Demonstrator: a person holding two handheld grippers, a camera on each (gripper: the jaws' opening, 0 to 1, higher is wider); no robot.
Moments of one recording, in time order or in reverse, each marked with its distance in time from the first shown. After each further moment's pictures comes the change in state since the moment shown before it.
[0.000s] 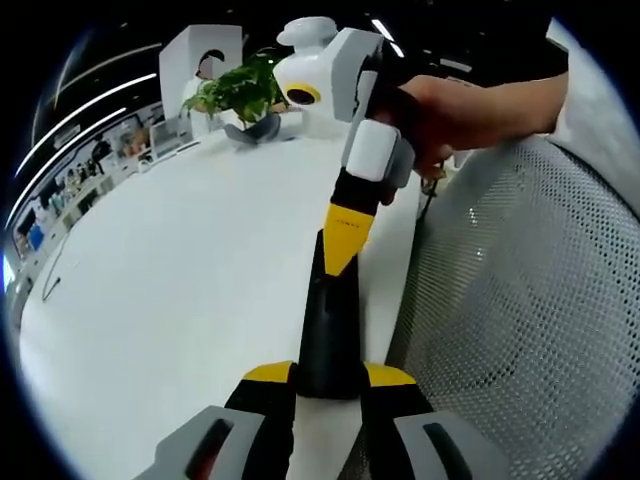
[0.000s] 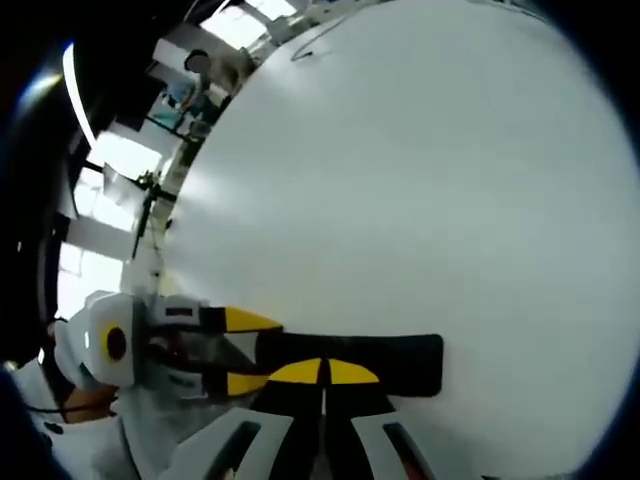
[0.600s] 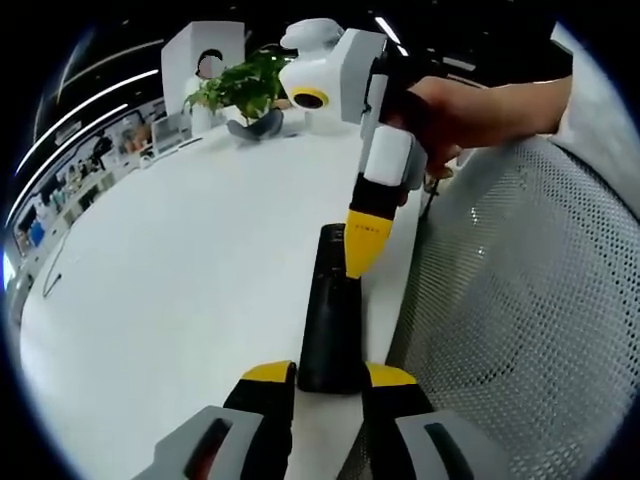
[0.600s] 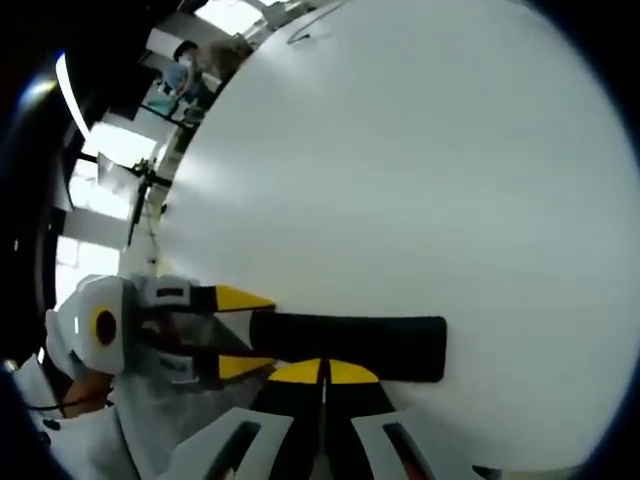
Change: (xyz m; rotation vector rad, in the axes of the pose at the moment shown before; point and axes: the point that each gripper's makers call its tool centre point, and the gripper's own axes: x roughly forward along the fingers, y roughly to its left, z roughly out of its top) left arm -0.003 0.001 -0.002 -0.003 0.015 0.003; right arm 0.007 -0.002 -0.014 -0.018 0.083 -0.030
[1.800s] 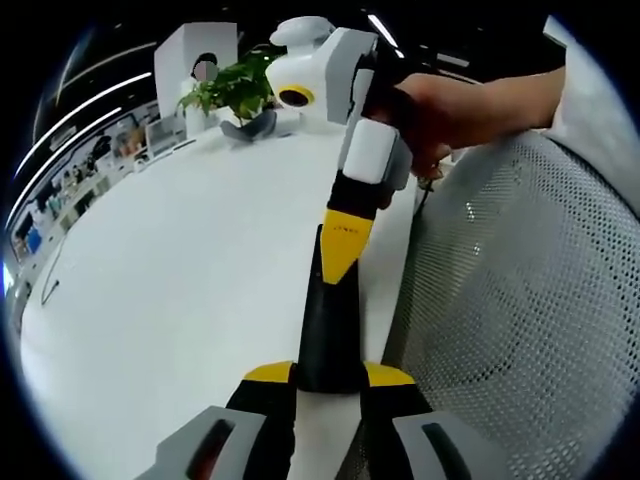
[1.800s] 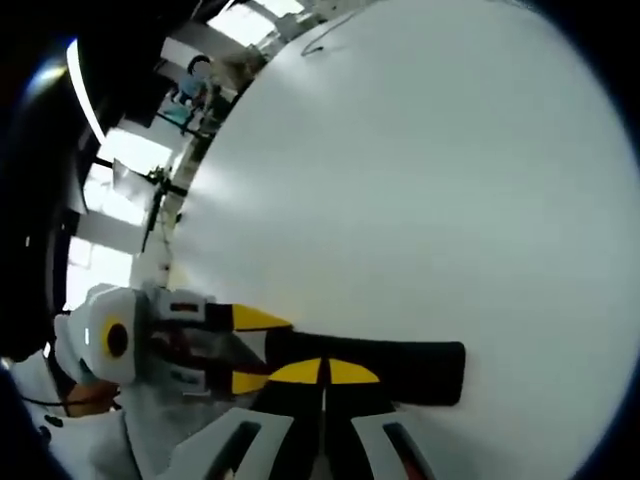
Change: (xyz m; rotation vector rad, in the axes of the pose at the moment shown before) left arm 0.000 -0.004 0.000 0.023 0.004 -0.018; right arm 0.005 0.013 0.011 -0.032 -0.057 0.062
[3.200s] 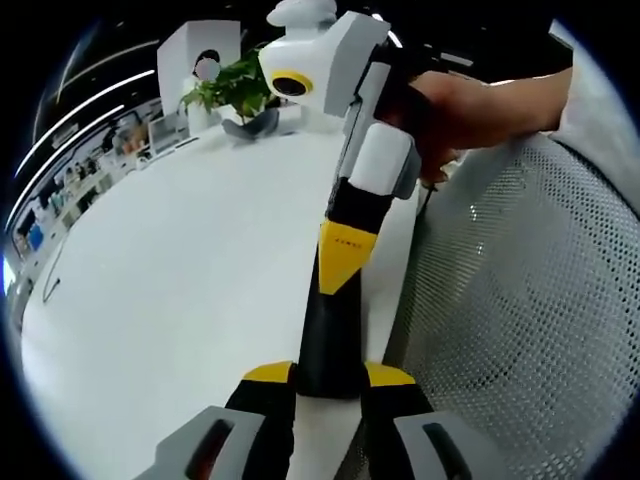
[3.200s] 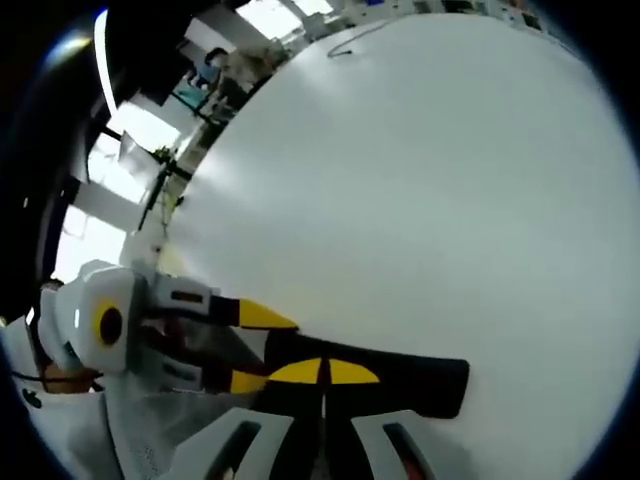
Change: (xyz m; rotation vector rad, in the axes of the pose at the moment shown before) left arm 0.003 -0.001 0.003 -0.011 0.010 0.016; right arm 0.000 0.004 0.004 -0.121 -0.019 -0.042
